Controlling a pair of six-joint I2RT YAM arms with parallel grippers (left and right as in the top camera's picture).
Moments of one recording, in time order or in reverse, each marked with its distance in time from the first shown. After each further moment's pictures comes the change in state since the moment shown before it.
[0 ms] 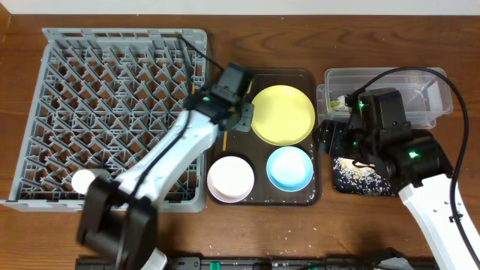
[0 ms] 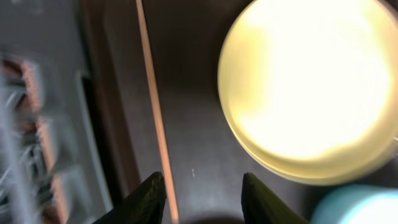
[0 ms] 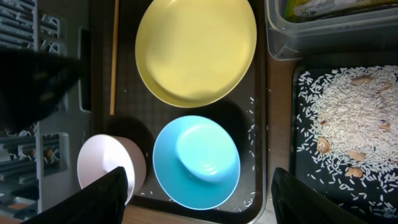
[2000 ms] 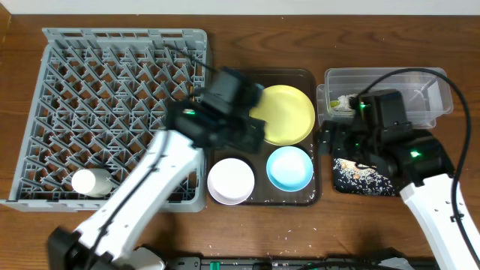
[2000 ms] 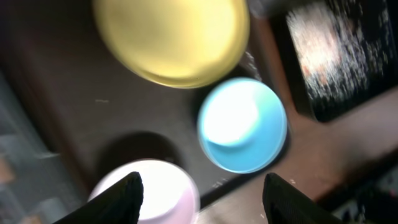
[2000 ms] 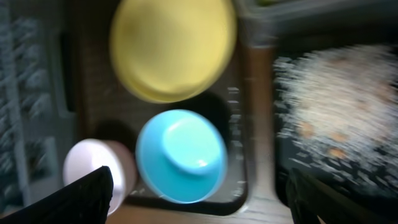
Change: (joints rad) left arm -0.048 -0.213 0.098 -0.311 0.268 -0.005; right arm -0.010 0.000 0.000 -0.034 0.023 0.014
